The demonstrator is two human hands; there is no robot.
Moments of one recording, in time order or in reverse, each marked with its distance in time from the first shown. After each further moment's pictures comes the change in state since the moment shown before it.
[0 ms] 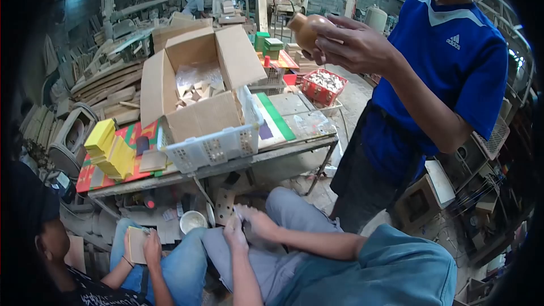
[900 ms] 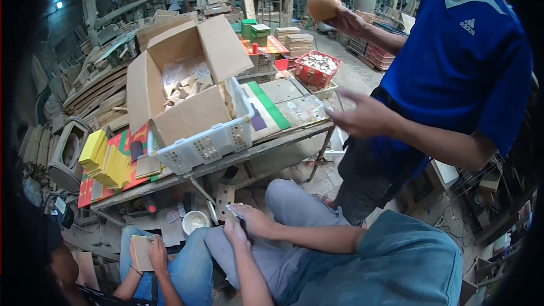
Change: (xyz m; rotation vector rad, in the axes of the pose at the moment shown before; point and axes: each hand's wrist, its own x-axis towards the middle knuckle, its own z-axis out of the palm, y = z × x) left_hand 0.004 0.009 0.011 -0.014 0.088 -0.035; right_hand 0.014 0.001 0.018 0.062 0.089 0.064
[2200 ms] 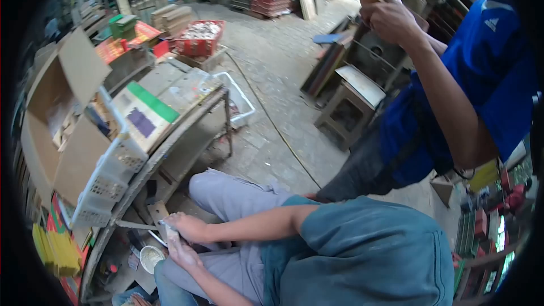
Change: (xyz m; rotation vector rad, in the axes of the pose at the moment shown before) left_hand 0.006 -0.001 -0.011 0.041 -0.307 -0.020; right_hand 0.007 0.027 0.004 -0.054 0.104 0.152
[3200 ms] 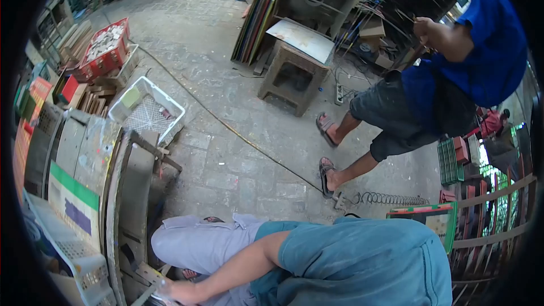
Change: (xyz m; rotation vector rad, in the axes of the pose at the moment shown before) left_hand 0.036 -0.037 0.061 0.411 0.039 -0.161; right_hand -0.006 0.043 0.034 0.295 0.036 0.163
